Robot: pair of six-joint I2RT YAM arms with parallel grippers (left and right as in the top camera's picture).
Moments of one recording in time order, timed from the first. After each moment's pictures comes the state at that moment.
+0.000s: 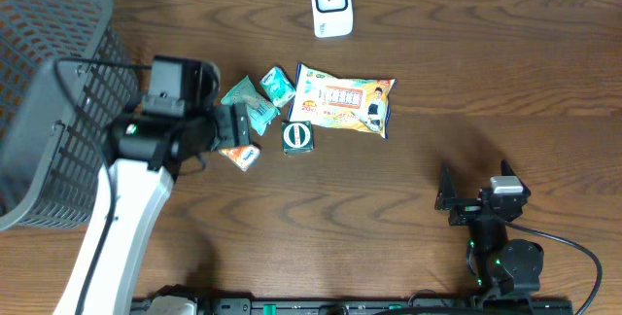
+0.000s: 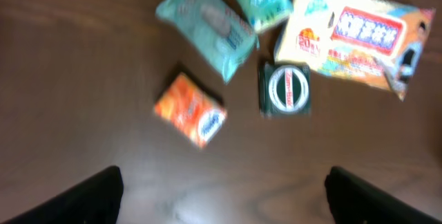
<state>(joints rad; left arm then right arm) -0.16 1.26 1.20 -1.01 0.12 -0.27 0.05 0.01 0.01 -0.07 0.00 0.01</state>
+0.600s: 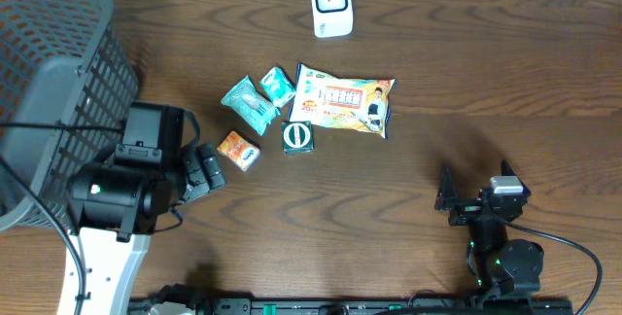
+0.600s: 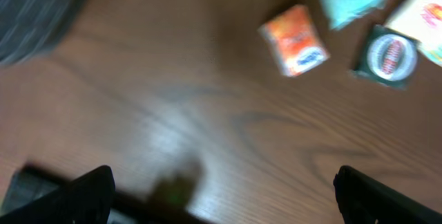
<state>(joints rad) -0.16 1.07 1.21 -1.39 -0.15 -0.58 0.05 0.01 0.01 -0.07 0.00 0.01</state>
